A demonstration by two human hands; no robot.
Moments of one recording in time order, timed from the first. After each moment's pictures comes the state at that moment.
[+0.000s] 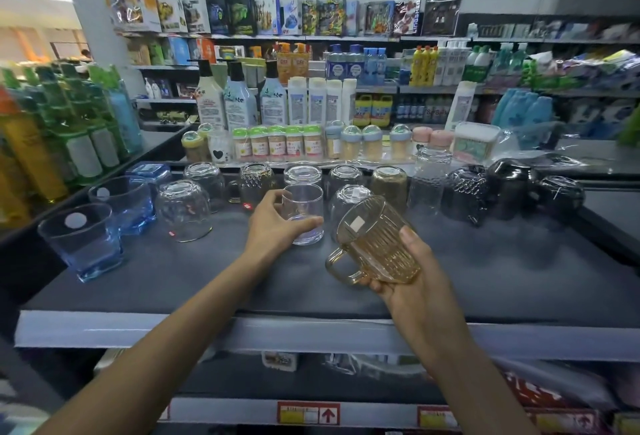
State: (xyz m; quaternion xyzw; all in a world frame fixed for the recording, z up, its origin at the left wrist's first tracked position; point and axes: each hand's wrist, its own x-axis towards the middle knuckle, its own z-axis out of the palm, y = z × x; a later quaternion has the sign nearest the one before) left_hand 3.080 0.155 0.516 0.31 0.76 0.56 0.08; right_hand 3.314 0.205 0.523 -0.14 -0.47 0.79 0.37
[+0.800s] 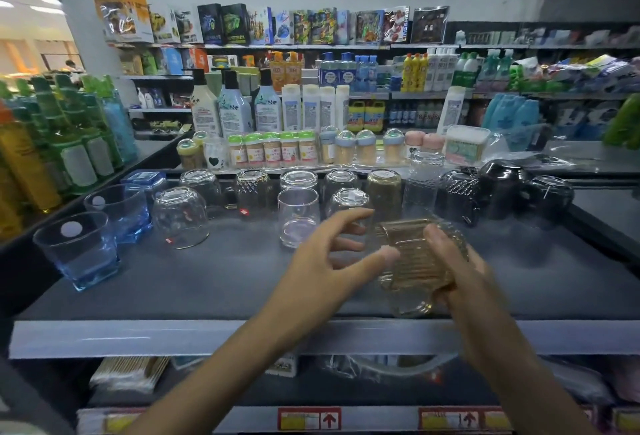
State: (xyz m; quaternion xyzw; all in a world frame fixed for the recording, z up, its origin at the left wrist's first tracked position) left_hand 3.202 0.099 0.560 0.51 0.63 0.56 0.18; right_hand 3.362 0.208 0.549 -0.29 -0.59 0.64 0.40
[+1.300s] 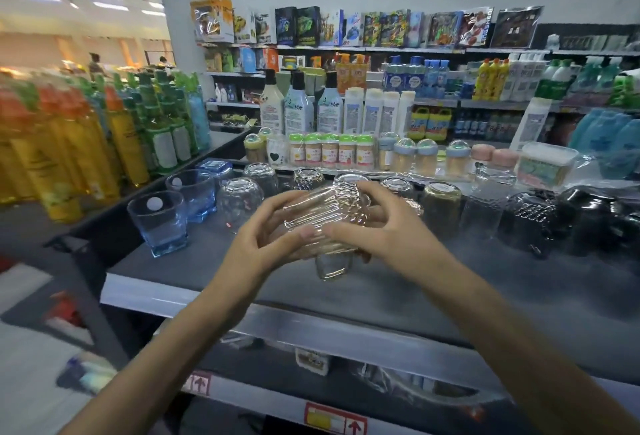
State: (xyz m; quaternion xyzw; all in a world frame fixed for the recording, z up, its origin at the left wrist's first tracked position) left_hand 3.136 0.029 0.564 0.36 0.59 0.70 0.19; right_hand 3.253 0.199 0.600 -0.13 -0.83 0.50 0.21
